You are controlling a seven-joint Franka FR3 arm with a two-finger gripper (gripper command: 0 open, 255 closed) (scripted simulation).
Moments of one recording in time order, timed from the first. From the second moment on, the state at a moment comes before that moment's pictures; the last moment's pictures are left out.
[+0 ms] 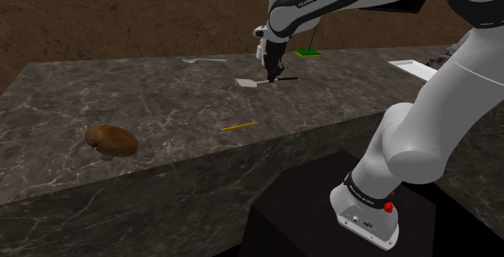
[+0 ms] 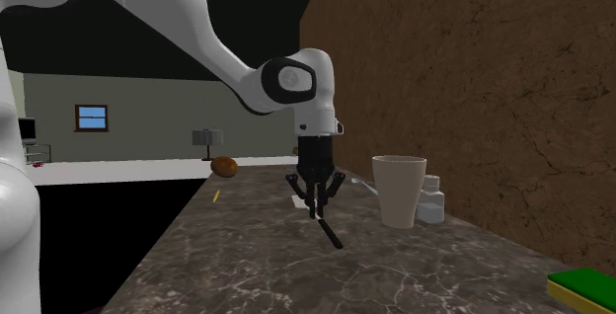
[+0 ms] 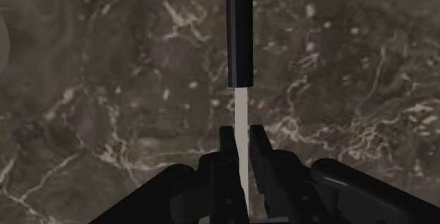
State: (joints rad) arm 0.24 -0.11 -0.41 -2.25 -0.13 2.12 -1.23
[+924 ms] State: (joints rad) arm 0.25 -0.15 -0.40 -2.18 -0.14 2.02 -1.23
